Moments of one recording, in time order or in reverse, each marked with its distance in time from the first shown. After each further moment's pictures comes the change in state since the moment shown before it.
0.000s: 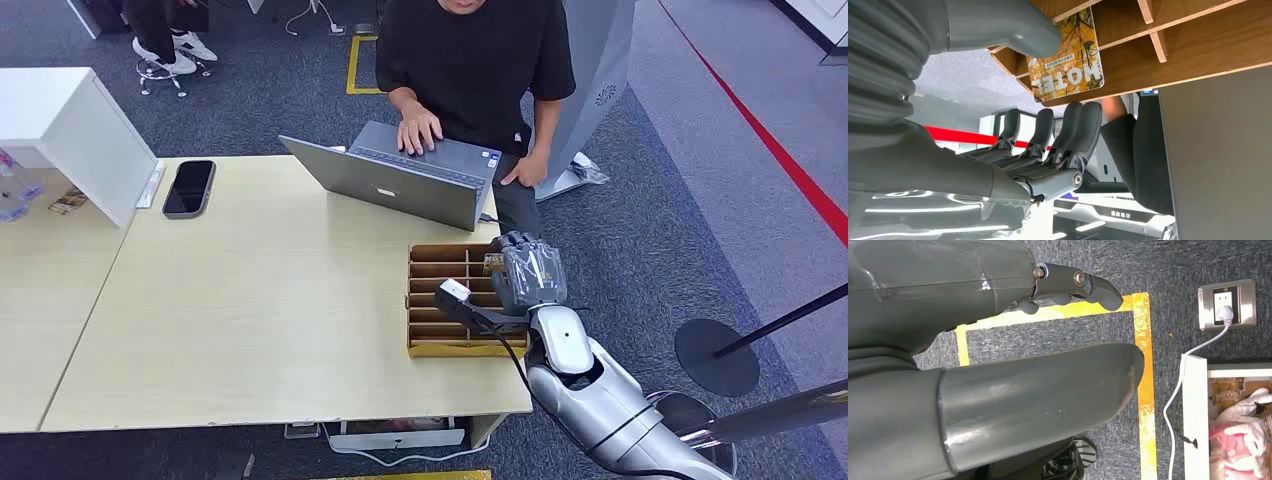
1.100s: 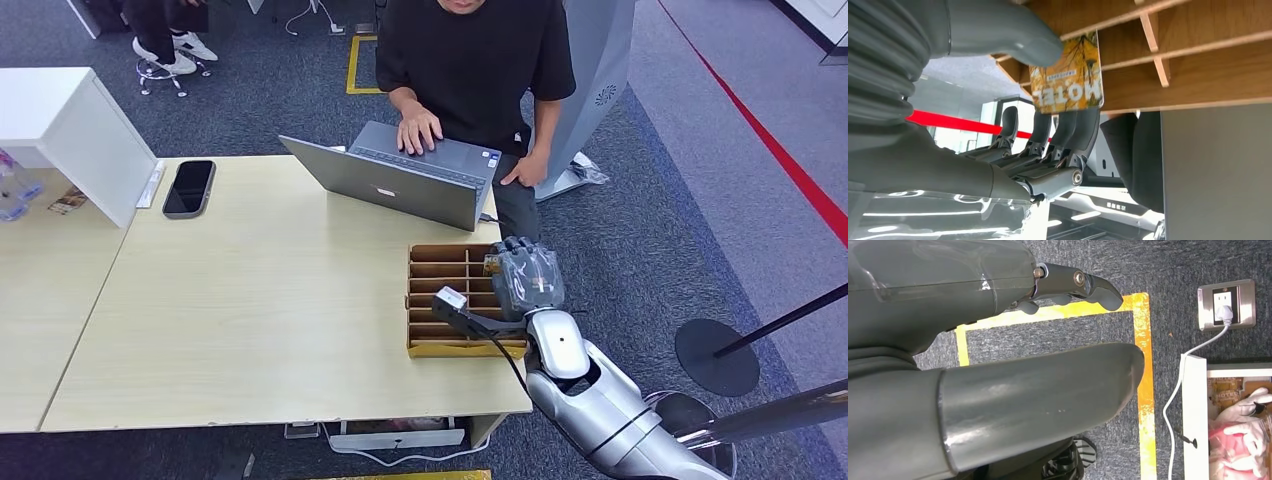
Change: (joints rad) left arm 0.000 -0.004 0.007 -0.002 0.002 0.004 -0.002; right arm 0.007 0.015 0.017 0.030 0.050 0.038 0.008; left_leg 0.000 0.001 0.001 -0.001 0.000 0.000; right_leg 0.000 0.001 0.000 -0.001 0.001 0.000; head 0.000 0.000
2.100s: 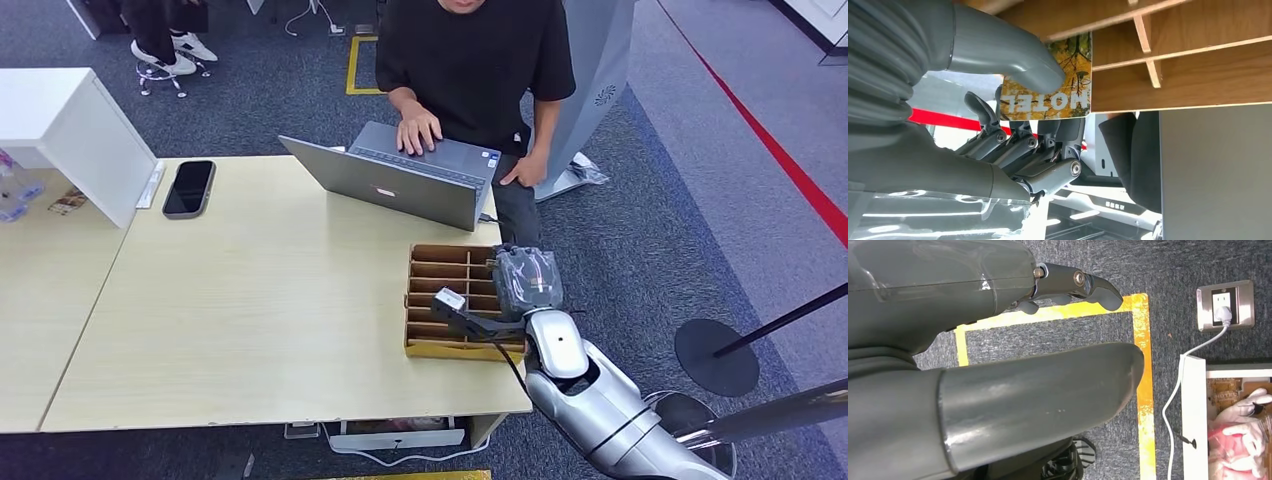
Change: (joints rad) left arm -0.001 -0.001 0.002 -0.002 -0.003 -0.006 -0.002; right arm -0.010 -0.001 -0.012 0.003 0.007 -0.021 0.001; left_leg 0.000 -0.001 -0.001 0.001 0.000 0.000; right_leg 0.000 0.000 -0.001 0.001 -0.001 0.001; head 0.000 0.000
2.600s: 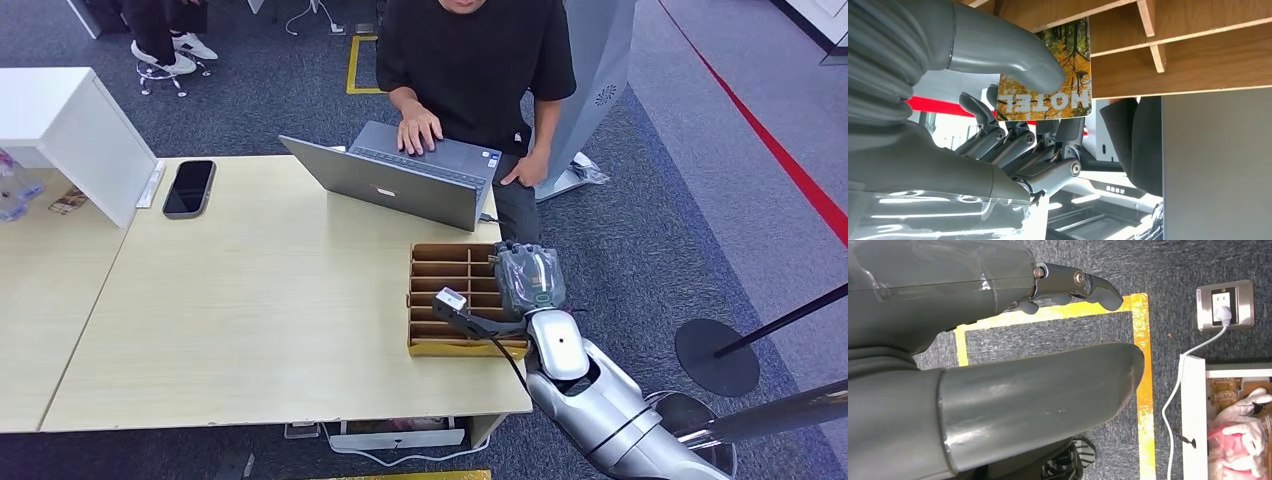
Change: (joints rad) left arm 0.001 0.003 0.007 0.000 0.002 0.001 -0.007; right arm 0.002 -0.039 -0.031 -0.146 0.077 -0.026 0.011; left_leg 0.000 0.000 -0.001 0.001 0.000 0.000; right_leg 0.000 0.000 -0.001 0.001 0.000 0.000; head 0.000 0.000
